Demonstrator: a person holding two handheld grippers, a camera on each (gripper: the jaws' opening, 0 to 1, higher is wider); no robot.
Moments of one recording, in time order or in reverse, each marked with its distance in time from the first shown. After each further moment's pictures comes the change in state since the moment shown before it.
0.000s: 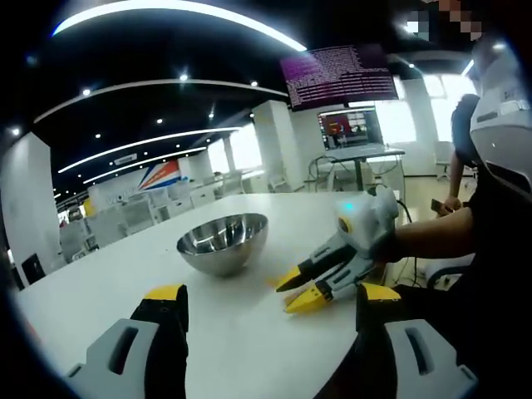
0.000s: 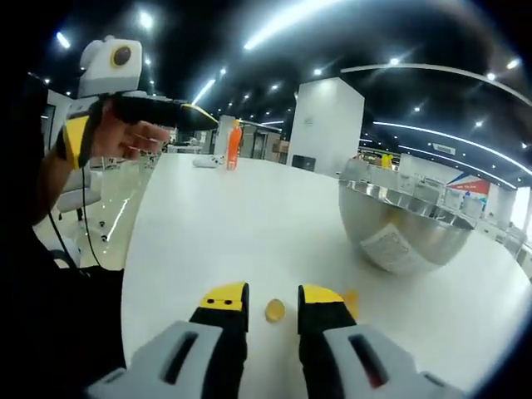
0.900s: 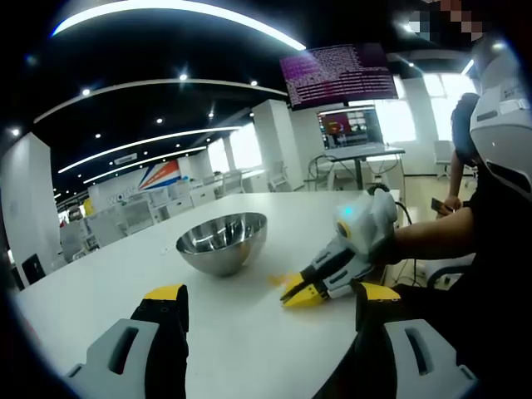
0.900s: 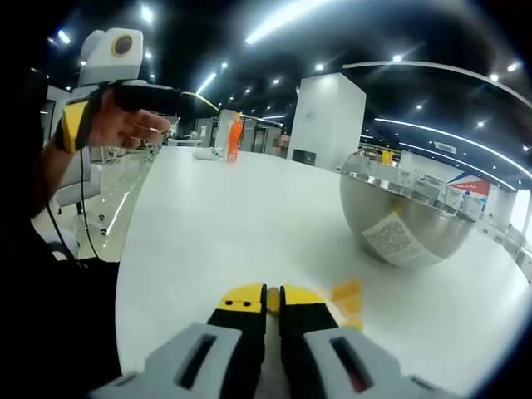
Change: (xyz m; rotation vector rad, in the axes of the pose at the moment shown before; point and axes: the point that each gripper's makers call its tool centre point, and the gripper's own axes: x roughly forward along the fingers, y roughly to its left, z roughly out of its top) left arm 0.000 -0.002 0.001 0.000 0.002 0.002; right arm -0.002 0.003 -0.007 -0.017 0.032 0.001
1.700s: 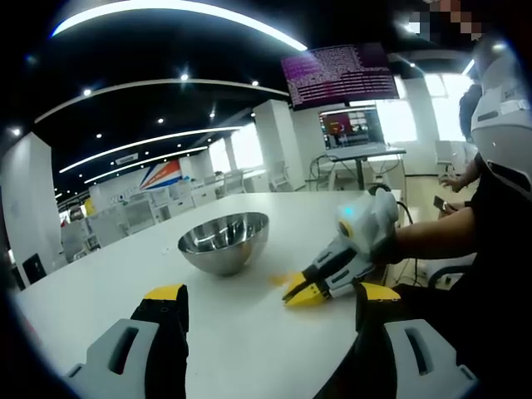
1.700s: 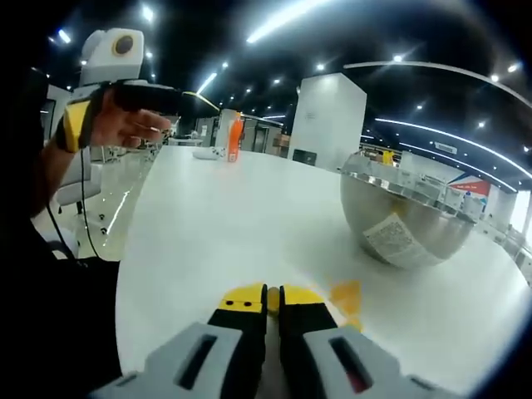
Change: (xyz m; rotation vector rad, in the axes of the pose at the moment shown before) left arm 0.000 0.005 -0.001 0.000 0.002 0.007; right arm 0.002 0.000 0.000 -0.010 0.002 0.000
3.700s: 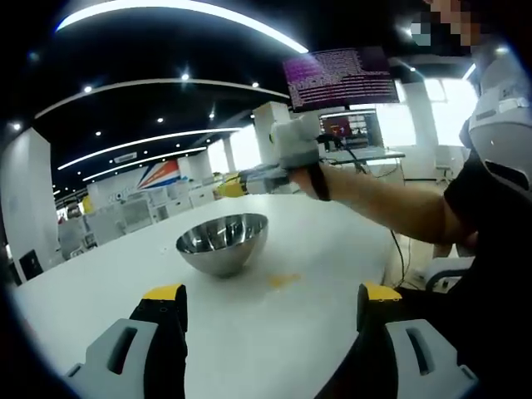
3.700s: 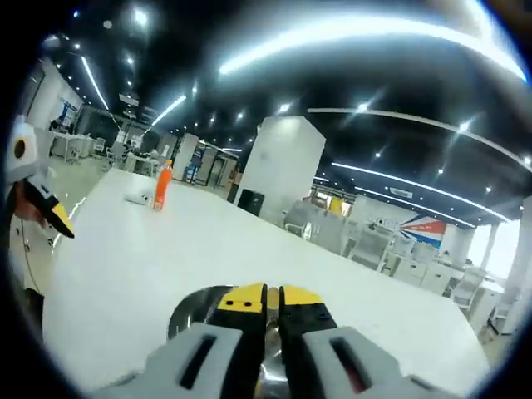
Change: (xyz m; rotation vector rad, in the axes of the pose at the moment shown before) left arm 0.002 0.005 -0.002 -0.019 -0.011 -0.012; right arm 0.030 -0.180 0.122 -0.071 -0.145 -0.266
